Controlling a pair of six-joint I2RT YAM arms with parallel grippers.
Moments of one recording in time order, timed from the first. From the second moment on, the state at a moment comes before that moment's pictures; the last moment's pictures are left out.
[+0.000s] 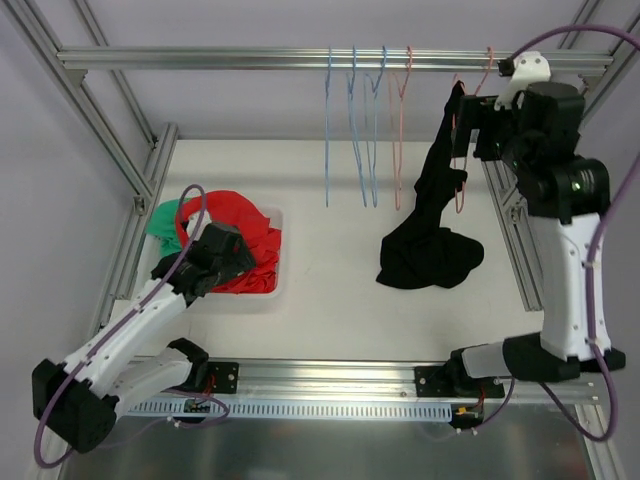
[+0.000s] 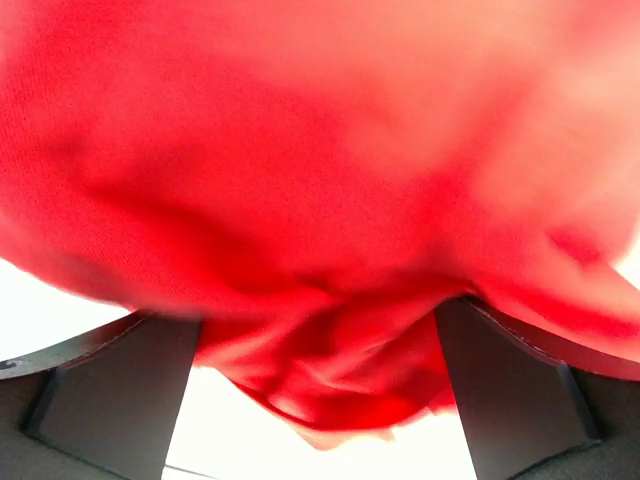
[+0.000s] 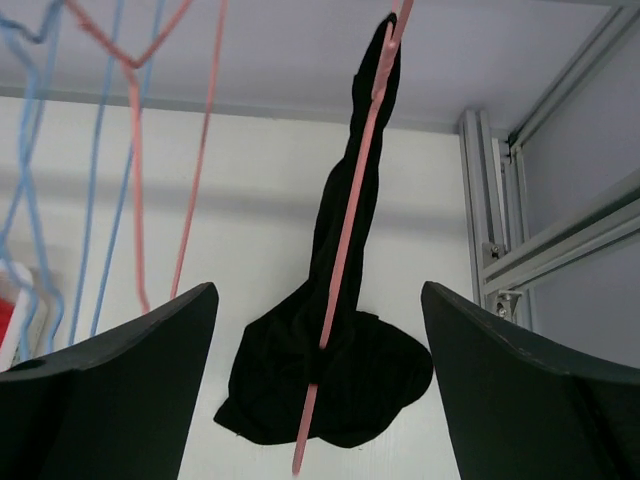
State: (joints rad) left arm -0.51 1.00 0.74 -0.78 -0.46 -0.90; right arm 0.26 1.30 2.03 -1.03 0.15 0.00
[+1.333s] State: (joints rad) left arm -0.68 0.65 0.92 -0.59 0.27 -0.53; right arm 0.12 1.23 1.79 -0.81 0.02 0.17
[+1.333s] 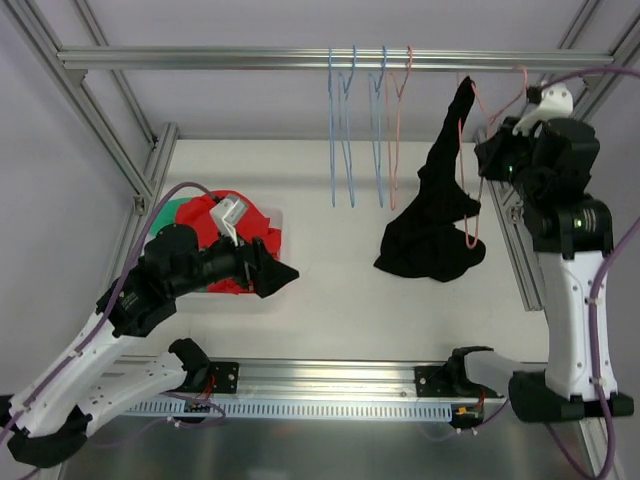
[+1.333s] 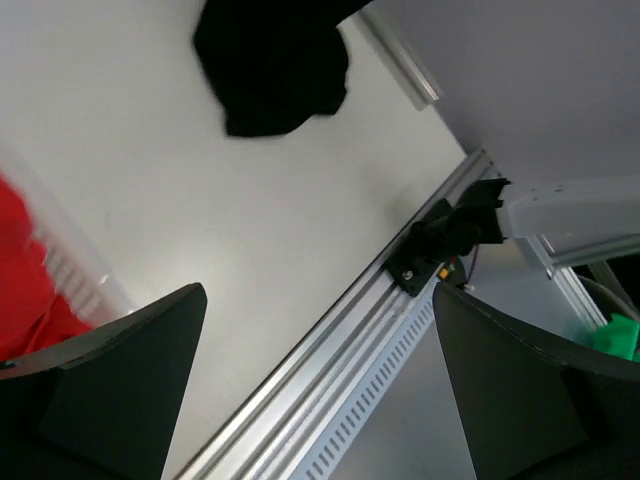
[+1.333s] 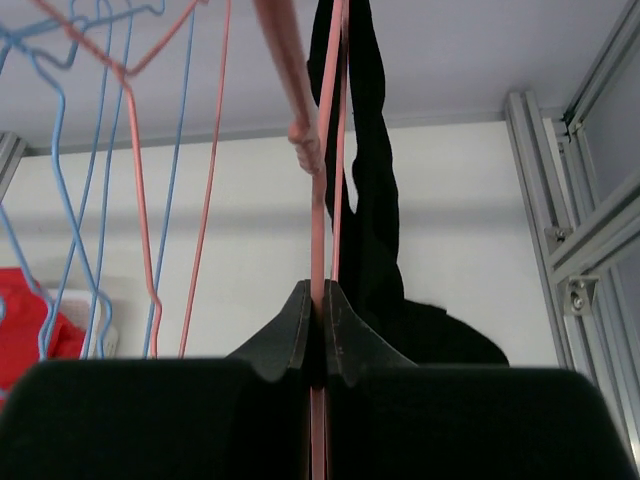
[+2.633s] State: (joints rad) left arm -1.18 1.90 2.16 -0.44 -0.10 -0.19; right arm 0.14 0.56 1.72 -1.47 -0.19 0.19
